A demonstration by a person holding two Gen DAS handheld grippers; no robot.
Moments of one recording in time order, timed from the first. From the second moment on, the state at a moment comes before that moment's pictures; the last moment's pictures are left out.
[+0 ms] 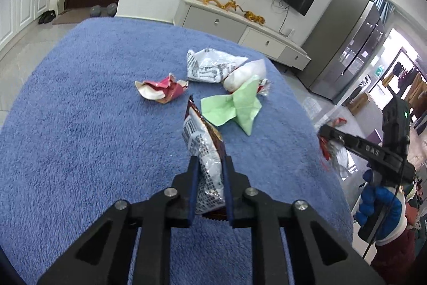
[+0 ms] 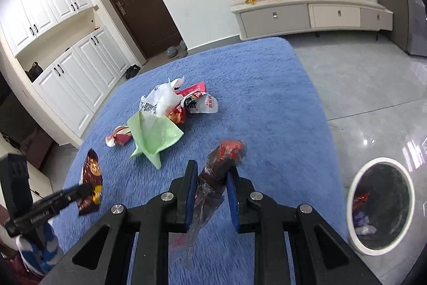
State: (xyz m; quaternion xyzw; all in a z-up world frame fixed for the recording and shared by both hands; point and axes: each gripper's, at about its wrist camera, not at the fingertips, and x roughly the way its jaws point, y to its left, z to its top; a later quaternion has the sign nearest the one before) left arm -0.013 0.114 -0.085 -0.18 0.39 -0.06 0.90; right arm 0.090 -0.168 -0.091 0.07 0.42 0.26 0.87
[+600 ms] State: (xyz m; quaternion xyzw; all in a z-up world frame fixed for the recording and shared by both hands) left arm -0.013 0.067 -0.050 -0.13 0.38 -0.08 0.91; right arm 0.042 -0.276 -0.084 0.13 0.37 0.18 0.90
